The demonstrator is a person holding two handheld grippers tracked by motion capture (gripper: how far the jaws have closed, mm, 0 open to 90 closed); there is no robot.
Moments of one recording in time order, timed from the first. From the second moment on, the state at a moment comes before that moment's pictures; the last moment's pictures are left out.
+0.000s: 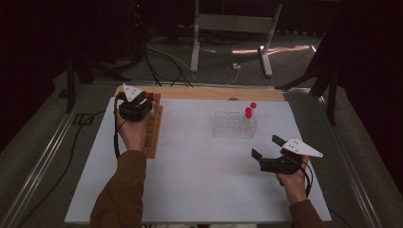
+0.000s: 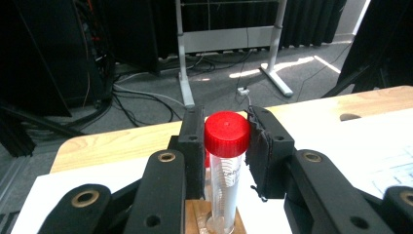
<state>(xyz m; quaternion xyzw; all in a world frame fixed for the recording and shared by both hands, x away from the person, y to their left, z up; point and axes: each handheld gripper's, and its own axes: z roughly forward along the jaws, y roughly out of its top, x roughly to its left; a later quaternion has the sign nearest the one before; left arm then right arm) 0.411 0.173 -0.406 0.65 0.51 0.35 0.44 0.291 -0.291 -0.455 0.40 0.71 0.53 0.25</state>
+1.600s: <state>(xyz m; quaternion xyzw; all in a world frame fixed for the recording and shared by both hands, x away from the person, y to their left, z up) 0.410 0.180 -0.442 0.67 0.55 0.29 0.41 0.291 -0.288 -0.458 0.40 0.71 0.52 0.24</state>
